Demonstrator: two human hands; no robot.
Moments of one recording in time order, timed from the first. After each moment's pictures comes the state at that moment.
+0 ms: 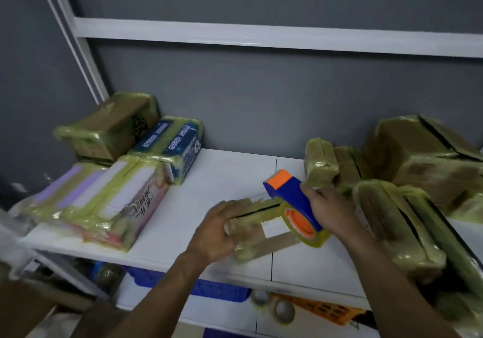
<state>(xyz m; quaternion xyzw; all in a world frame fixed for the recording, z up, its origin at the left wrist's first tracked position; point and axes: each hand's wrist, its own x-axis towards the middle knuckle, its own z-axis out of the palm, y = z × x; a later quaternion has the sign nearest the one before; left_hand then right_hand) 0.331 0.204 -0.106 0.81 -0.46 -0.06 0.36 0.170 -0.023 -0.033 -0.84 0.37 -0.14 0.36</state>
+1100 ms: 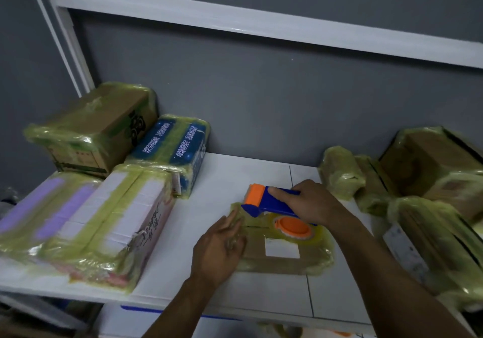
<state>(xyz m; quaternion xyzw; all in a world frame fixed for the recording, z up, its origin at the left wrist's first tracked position) 0.416 0.228 -0.169 0.81 -0.40 -0.01 0.42 0.316 0.012 -0.034 -0.91 0.35 -0.03 0.24</state>
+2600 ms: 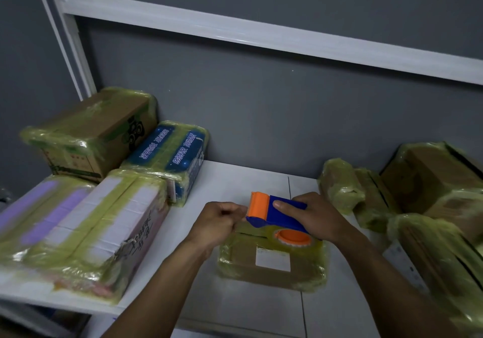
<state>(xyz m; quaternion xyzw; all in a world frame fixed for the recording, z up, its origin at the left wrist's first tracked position) 0.449 0.185 -0.082 0.69 -0.22 -0.34 0.60 0.300 -0.012 -0.041 -0.90 0.25 -0.08 0.34</state>
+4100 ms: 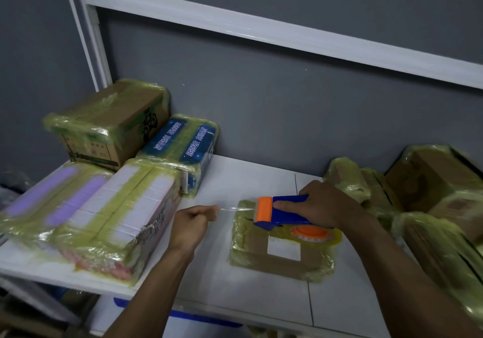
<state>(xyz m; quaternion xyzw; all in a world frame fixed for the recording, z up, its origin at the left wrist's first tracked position) 0.472 0.241 -0.125 0.69 -0.04 -0.23 0.68 0.314 0.016 -0.005 -0.94 0.30 0.01 0.15</state>
